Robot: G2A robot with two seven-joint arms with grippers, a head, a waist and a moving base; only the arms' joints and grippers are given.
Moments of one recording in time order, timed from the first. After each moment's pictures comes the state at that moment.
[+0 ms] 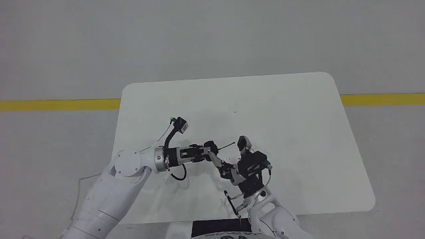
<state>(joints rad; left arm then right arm) 1.48 -1.10 -1.17 -1.56 -0.35 -0.34 -1.02 -1.93 -1.25 0.95 -2.02 -1.33 0.12 -0.18</state>
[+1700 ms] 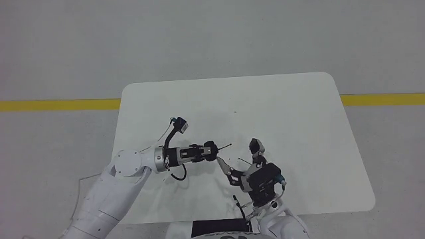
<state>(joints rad) 1.48 -1.10 -1.17 -1.56 -0.35 -0.34 -1.02 -2.05 -1.22 1.01 -2.10 -1.44 0.11 -0.30</state>
